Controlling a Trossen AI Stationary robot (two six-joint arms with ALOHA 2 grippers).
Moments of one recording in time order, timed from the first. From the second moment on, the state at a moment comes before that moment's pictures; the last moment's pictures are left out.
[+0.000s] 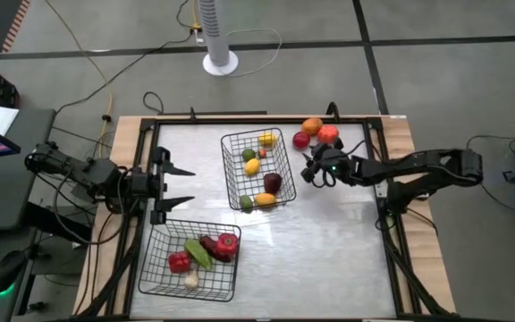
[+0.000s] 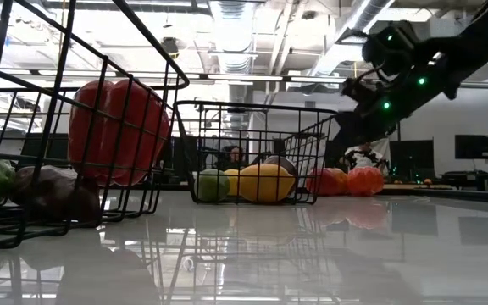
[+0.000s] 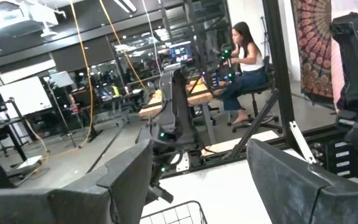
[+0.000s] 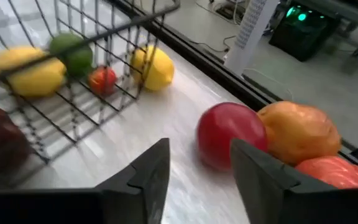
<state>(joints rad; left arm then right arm) -0.38 0.66 0.73 0.04 -0.38 0.28 -0.27 1.29 0.42 0.34 0.55 0.09</state>
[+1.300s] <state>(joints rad) -0.38 0.66 0.73 0.00 -0.46 0.31 -0.53 1.70 0.67 0.40 0.37 -0.12</state>
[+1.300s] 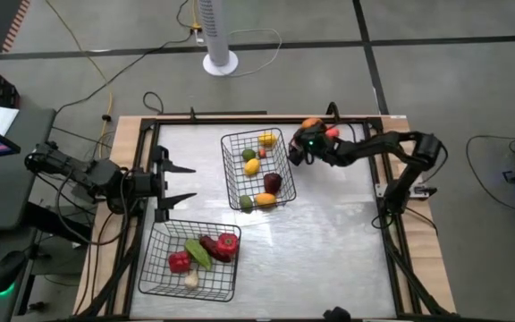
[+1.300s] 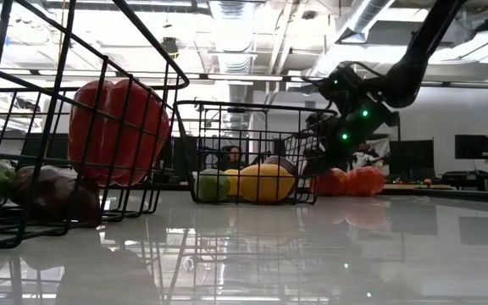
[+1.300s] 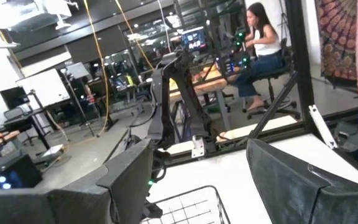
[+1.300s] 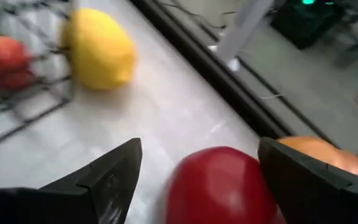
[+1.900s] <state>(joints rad) -0.38 0.66 0.73 -0.01 -0.49 0.28 -0.41 1.70 0.66 0.34 0.53 -0.09</state>
